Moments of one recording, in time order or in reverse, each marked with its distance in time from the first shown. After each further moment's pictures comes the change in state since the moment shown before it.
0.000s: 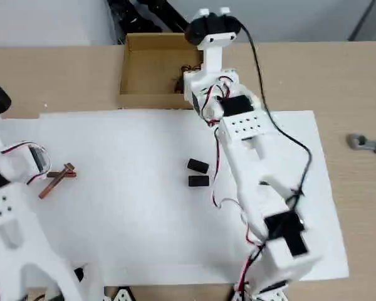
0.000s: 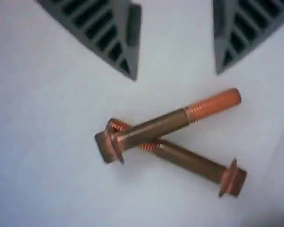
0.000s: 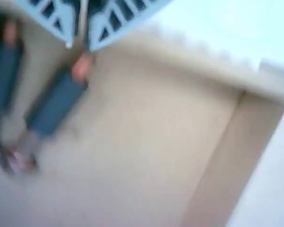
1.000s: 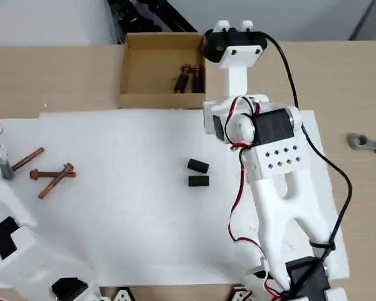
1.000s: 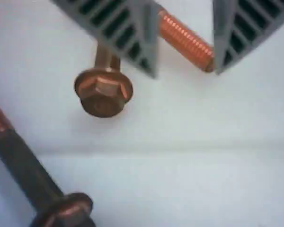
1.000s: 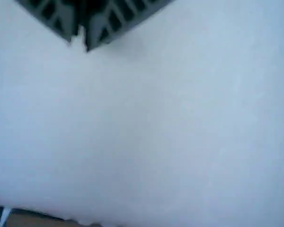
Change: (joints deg) left arm -13.2 45.5 -30.3 9.8 53.0; right arm 0.2 -20.8 0.0 36.2 -0.1
